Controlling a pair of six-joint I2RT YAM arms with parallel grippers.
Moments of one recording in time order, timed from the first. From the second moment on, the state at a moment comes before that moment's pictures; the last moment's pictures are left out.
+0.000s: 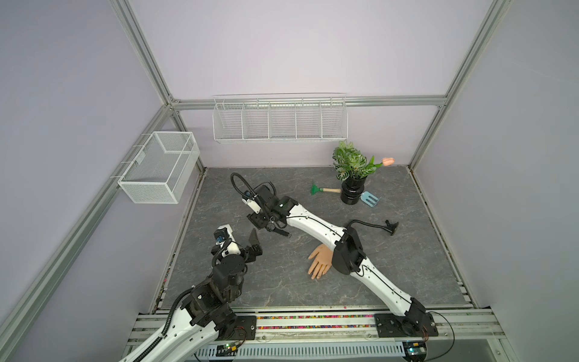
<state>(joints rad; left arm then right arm) -0.83 0.43 0.40 -0.22 -0.86 -0.42 0.95 2.58 2.54 -0.80 0.02 -0.01</state>
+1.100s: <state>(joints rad) -0.05 1.40 0.35 0.73 -0.28 -0.10 0.13 1.35 0.37 0.47 0.55 0.04</state>
